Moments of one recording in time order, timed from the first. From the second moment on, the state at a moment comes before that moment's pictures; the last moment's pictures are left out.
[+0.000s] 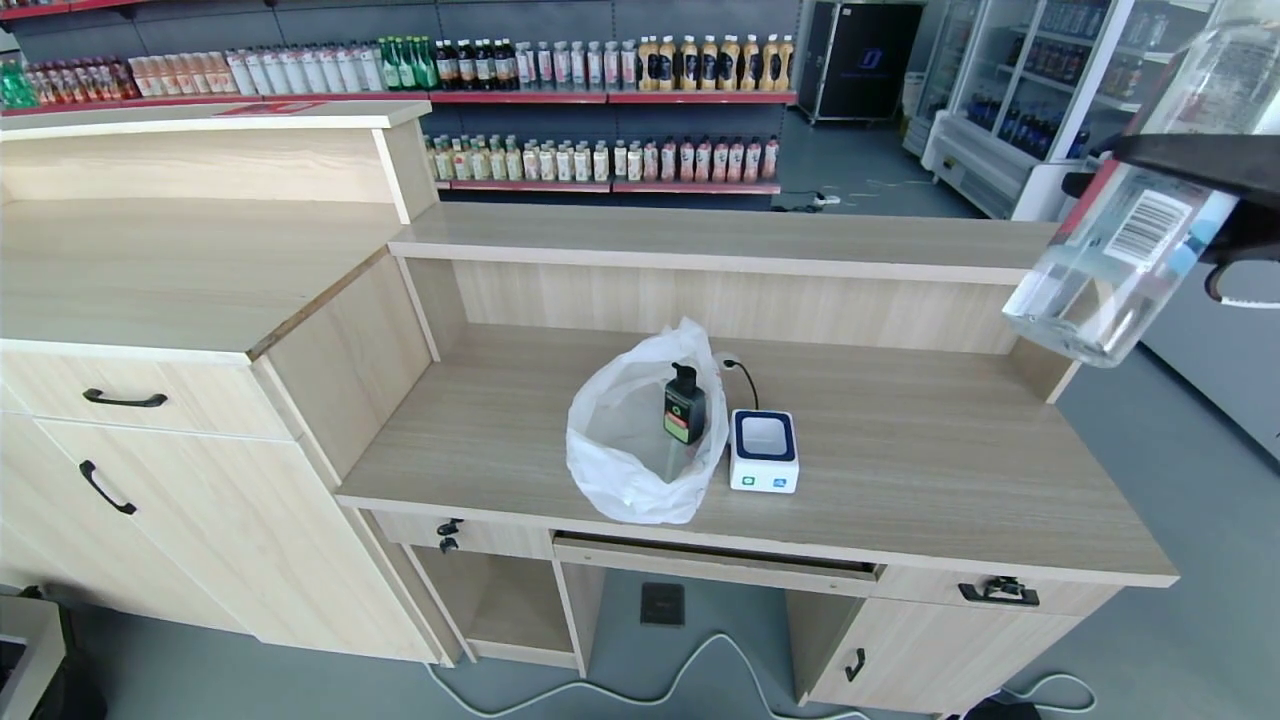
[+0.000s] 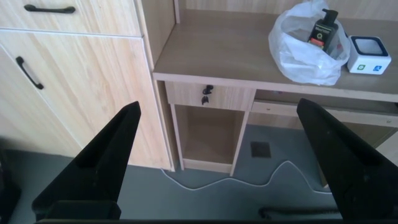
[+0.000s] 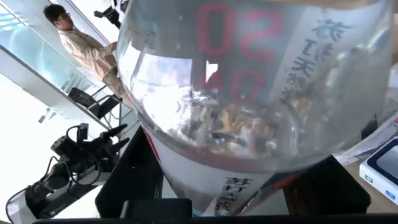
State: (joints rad) left arm 0.00 0.00 0.00 0.00 0.00 0.00; right arm -0.10 1.43 -1.07 -0.63 1.22 0.58
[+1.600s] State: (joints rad) left arm 0.00 0.00 0.00 0.00 0.00 0.00; right arm 0.14 1.06 -0.71 -0.44 1.24 0.36
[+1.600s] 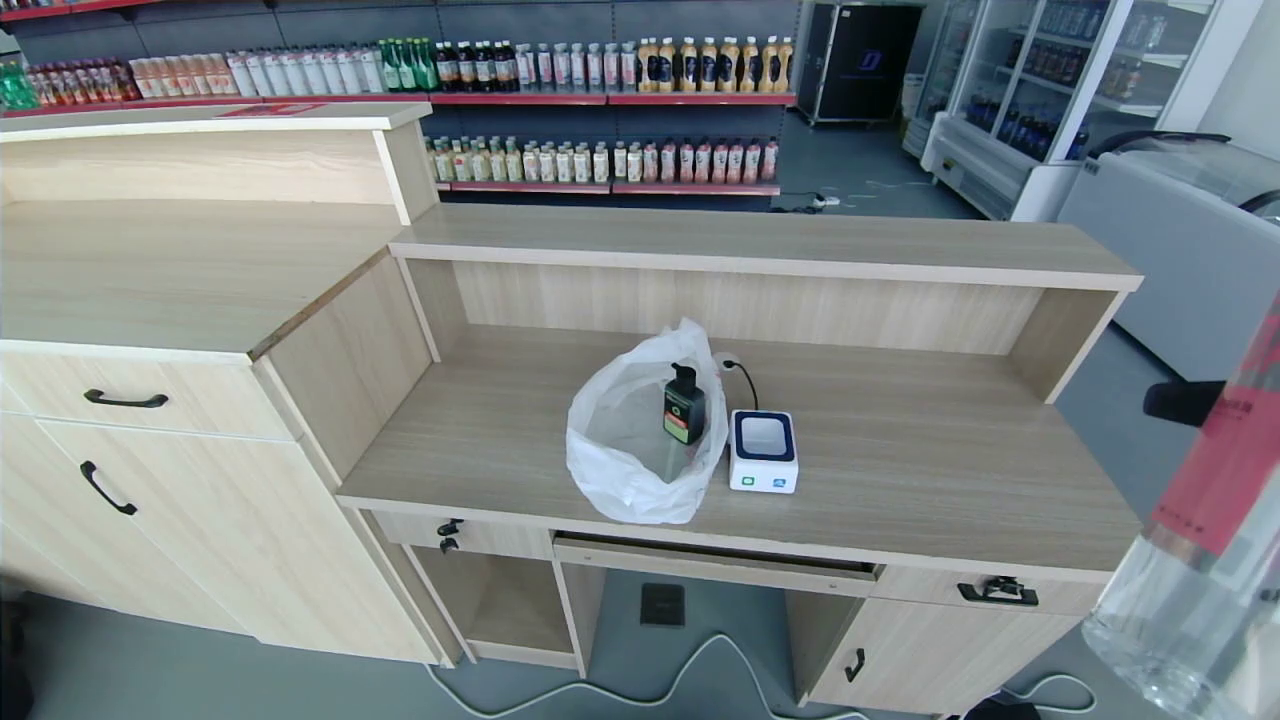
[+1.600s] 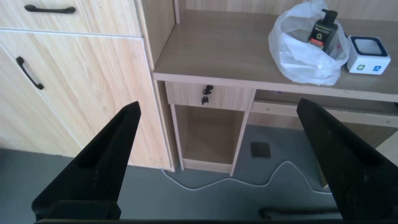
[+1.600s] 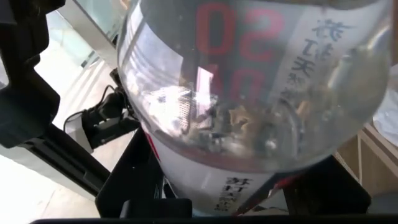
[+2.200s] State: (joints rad) left arm 0.00 0.00 0.00 0.00 0.00 0.00; right arm 0.14 1.05 -0.72 -0.33 1.16 0.29
